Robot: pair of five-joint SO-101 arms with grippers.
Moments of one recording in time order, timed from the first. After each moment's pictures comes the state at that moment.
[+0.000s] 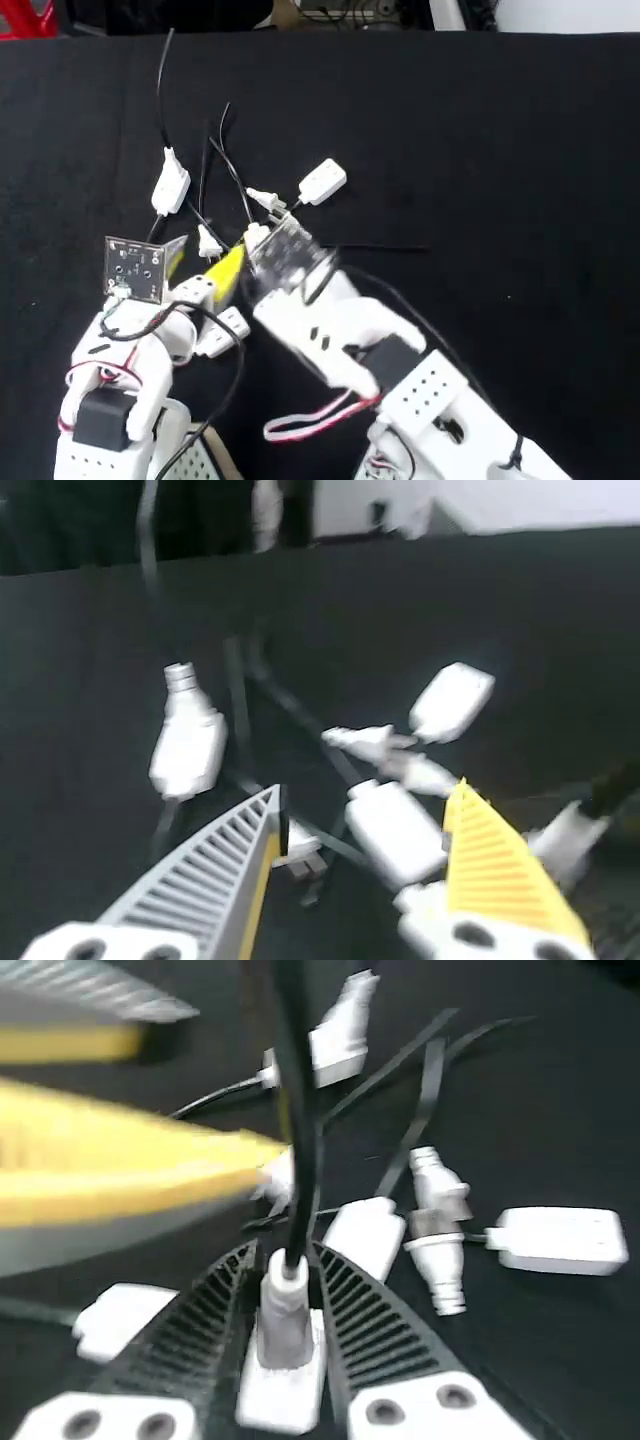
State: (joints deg) left arm 5.3 -103.0 77.3 57.0 -1.5; right arm -41.0 -60.7 72.4 30.8 6.6
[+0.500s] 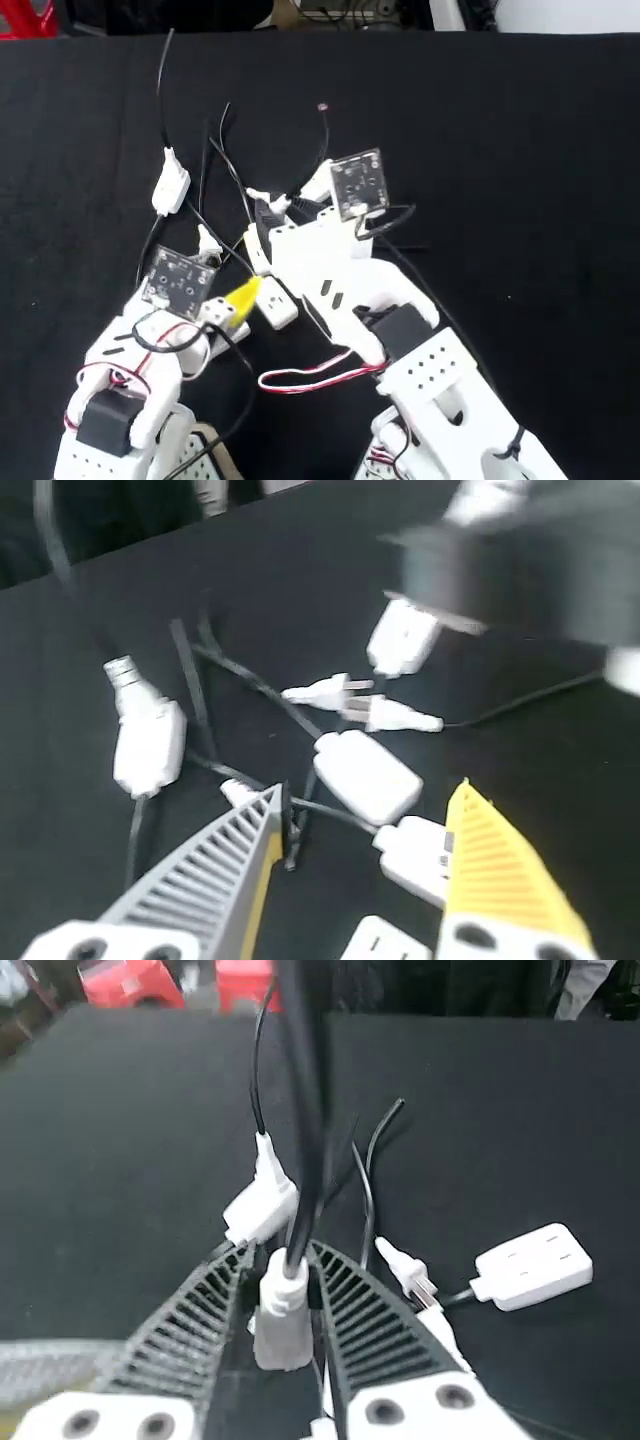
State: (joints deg) left arm 12.9 -103.7 77.8 62.2 -10.1; right arm -33.4 -54.4 62.5 23.7 -15.7
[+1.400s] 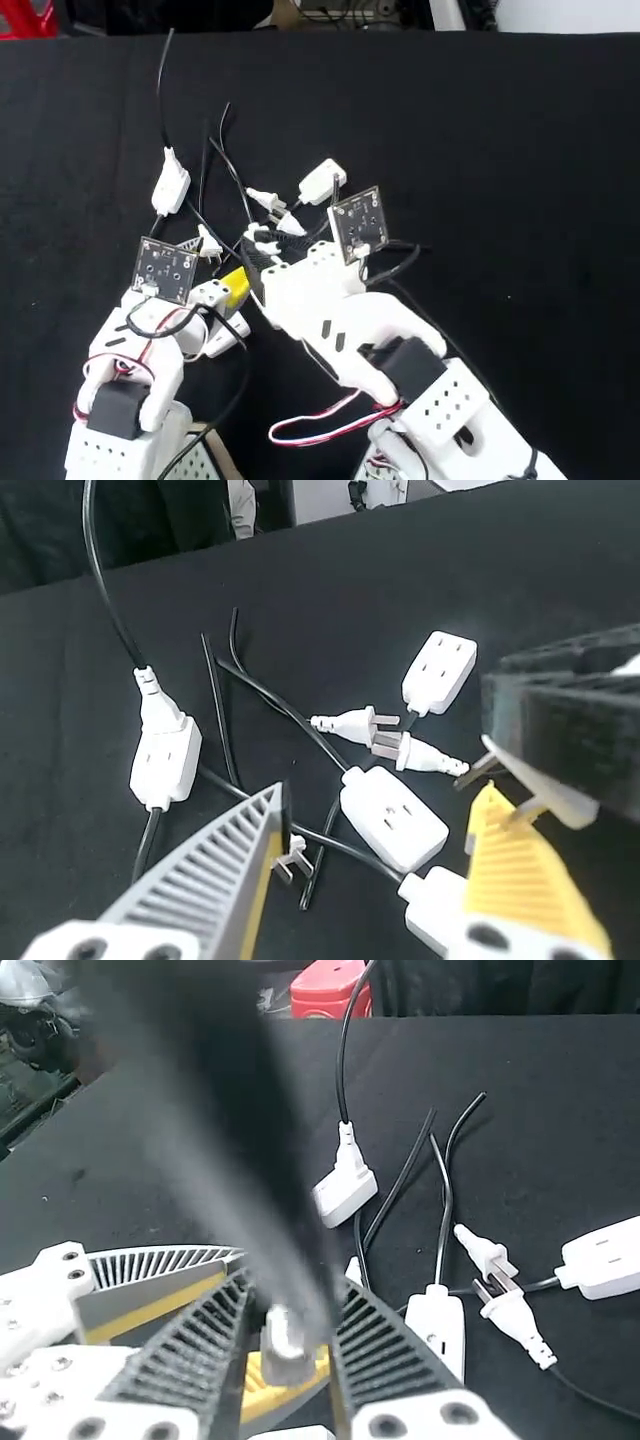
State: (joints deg) left arm 8.4 -104.3 84.4 50.2 -6.0; right arm -41.2 -66.6 66.7 33.7 -20.0
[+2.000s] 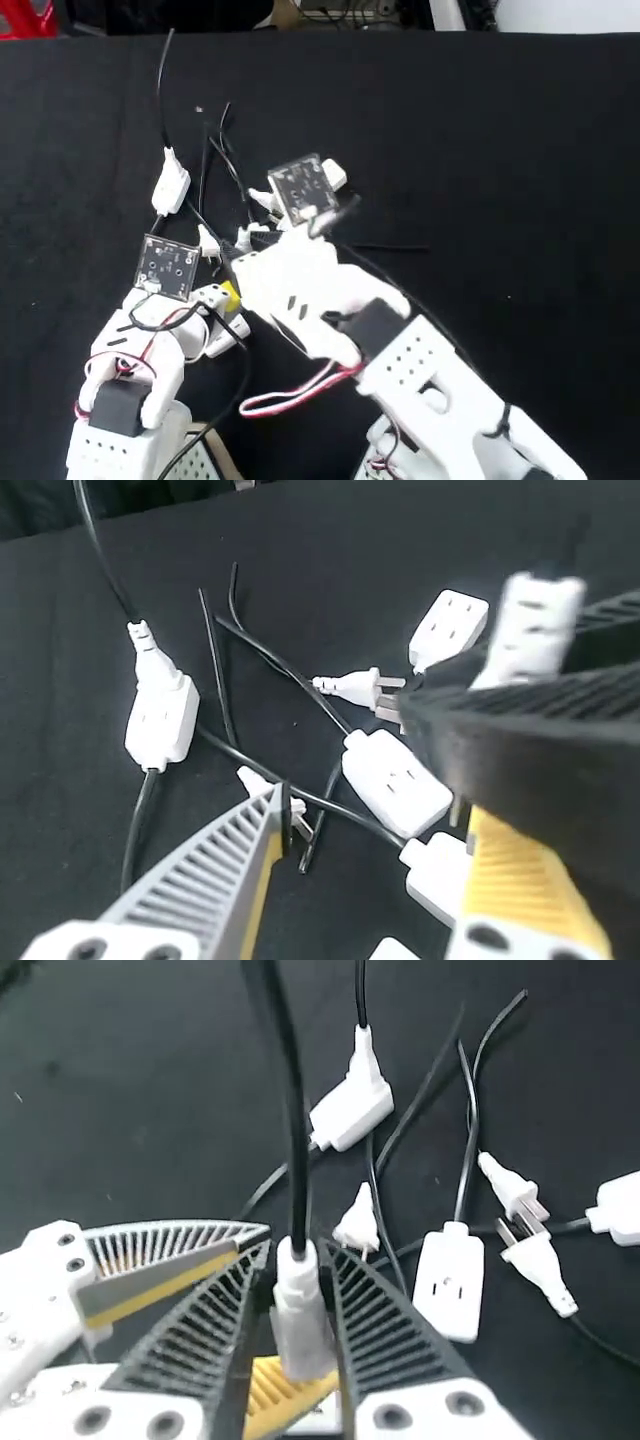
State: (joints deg) left arm 7.6 -104.0 84.5 53.1 -4.9; right arm -43.8 -46.3 53.6 38.6 -17.5
